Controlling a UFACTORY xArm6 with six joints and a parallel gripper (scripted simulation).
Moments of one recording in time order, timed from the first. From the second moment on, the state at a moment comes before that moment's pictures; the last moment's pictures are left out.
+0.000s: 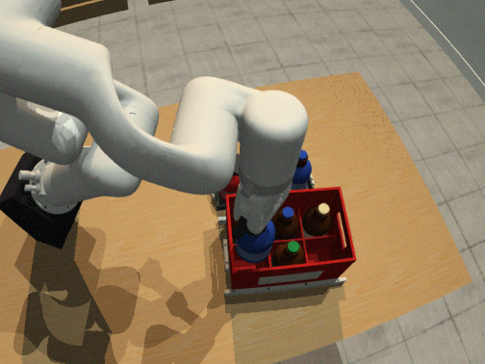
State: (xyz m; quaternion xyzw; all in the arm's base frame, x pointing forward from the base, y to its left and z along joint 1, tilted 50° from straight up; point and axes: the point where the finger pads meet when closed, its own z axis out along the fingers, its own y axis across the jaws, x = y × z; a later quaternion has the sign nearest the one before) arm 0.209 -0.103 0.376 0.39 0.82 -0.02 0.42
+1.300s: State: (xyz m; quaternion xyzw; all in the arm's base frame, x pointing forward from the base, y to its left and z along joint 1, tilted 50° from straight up) arm 0.219 -0.109 0.366 0.39 0.82 -0.02 0.42
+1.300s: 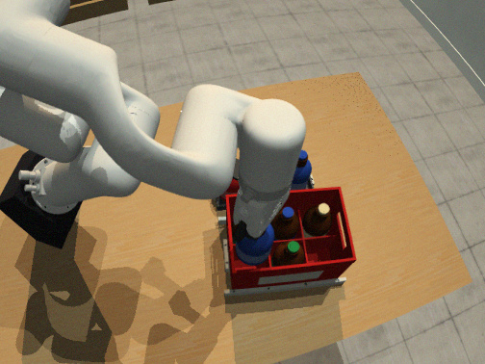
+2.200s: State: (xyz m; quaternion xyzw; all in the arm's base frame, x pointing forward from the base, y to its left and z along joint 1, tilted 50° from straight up) arm 0.233 -0.118 0.353 0.39 0.82 -0.02 0.42
